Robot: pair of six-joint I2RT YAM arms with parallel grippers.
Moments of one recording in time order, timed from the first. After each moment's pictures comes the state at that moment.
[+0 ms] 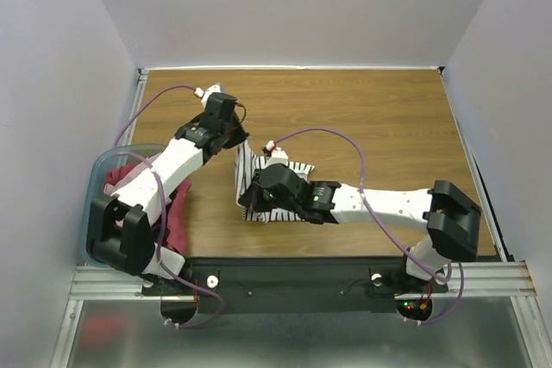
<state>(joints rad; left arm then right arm) -0.47 1.44 1.15 -0.42 -0.15 -0.77 1.19 1.57 1.08 -0.05 0.18 1.02</state>
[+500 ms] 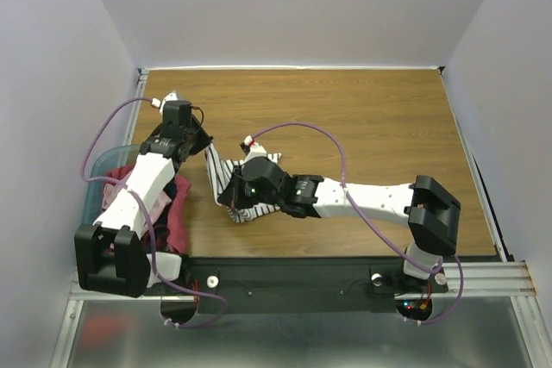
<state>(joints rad) -0.17 1.27 0.98 -0.42 -0.08 -0.70 1.20 1.73 1.27 -0.04 0.07 0.99</state>
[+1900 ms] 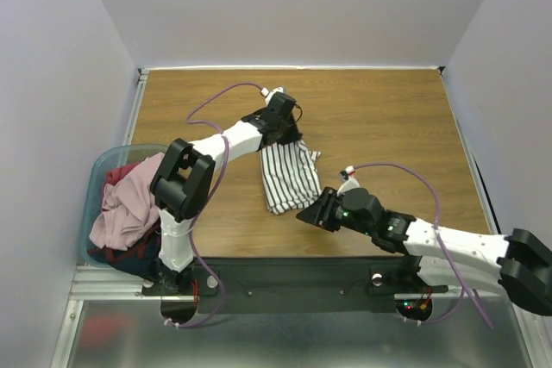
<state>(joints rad) -0.64 1.92 1.41 -0.25 -0.04 -0.84 0.98 1.03 0.36 0.20 0.04 1.20</state>
